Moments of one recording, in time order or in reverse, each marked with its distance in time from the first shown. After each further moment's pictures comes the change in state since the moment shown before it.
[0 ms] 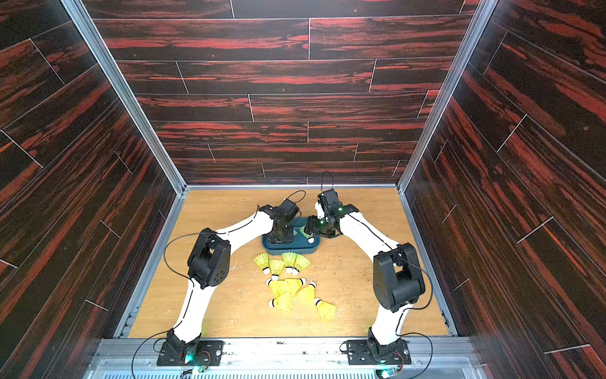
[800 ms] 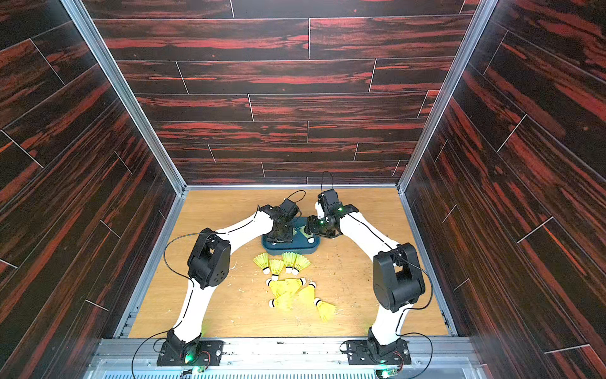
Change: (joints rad) left arm 0.000 0.000 0.000 -0.001 -0.031 0.021; right arm 0.000 0.000 0.000 0.000 0.000 -0.003
